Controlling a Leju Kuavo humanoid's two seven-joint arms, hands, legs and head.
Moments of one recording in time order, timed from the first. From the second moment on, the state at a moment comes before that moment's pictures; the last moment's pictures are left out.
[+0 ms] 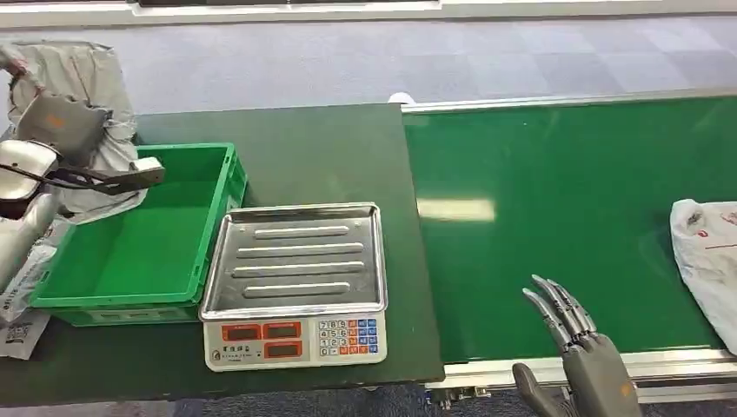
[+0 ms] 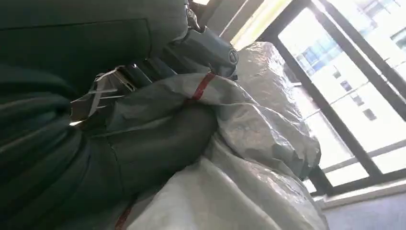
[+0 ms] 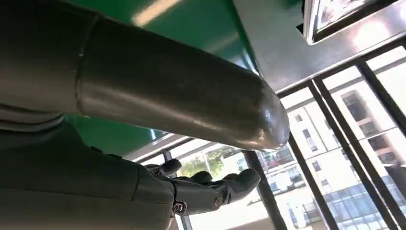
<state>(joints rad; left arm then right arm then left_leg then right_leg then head) -0.86 0.71 -0.49 -1.00 -1.19 -0.04 -0.13 0.42 -0.47 0.17 -2.14 0.76 -0.31 -0.19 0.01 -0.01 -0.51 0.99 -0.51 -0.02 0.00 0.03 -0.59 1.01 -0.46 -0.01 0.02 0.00</state>
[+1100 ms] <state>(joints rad) -0.36 0.73 -0.16 -1.43 -0.99 0.00 -0.16 0.45 -0.46 0.17 -2.14 0.75 -0.30 -0.19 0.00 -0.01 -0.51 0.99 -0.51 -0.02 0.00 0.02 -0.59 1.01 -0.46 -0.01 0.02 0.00</state>
